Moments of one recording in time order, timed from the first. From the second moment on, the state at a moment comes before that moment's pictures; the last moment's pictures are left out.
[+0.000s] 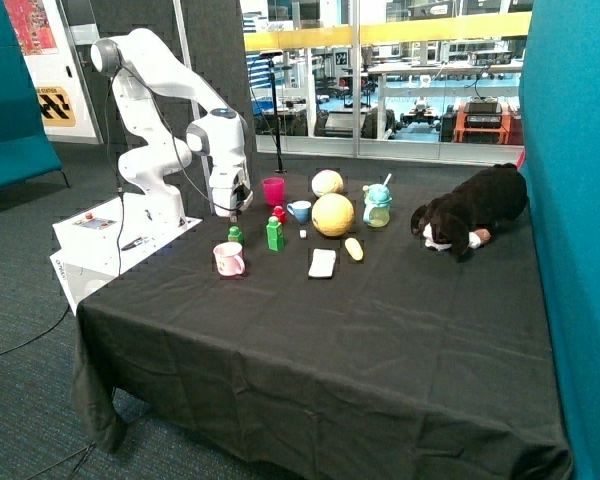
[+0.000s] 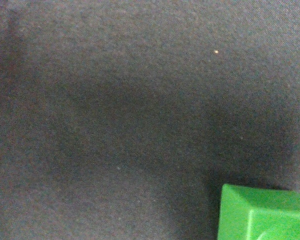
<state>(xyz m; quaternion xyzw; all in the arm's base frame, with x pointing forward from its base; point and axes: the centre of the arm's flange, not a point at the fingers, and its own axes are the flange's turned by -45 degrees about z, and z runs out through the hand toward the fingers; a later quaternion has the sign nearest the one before) 0.399 -0.118 0.346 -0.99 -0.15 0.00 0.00</state>
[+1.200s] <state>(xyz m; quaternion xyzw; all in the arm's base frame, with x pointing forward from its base) 0.382 -0.132 0.332 -0.99 -0.16 0.00 0.00</state>
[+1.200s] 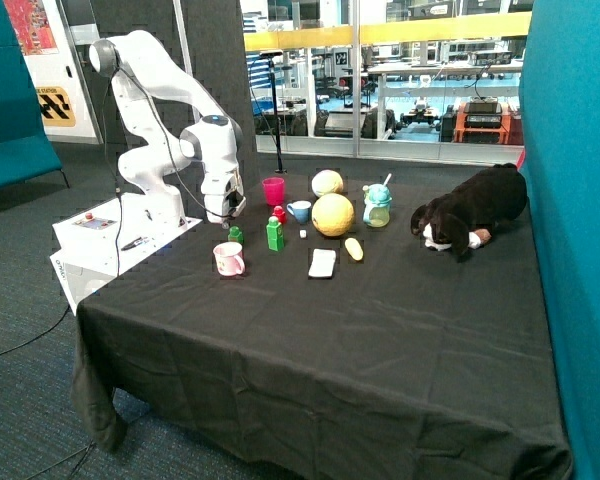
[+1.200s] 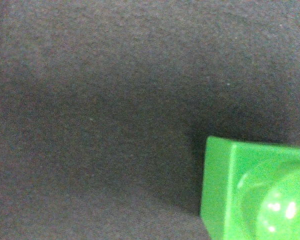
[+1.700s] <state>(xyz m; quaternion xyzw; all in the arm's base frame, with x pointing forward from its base) 0.380 -0.129 0.327 -0.99 -0.16 0.00 0.00</state>
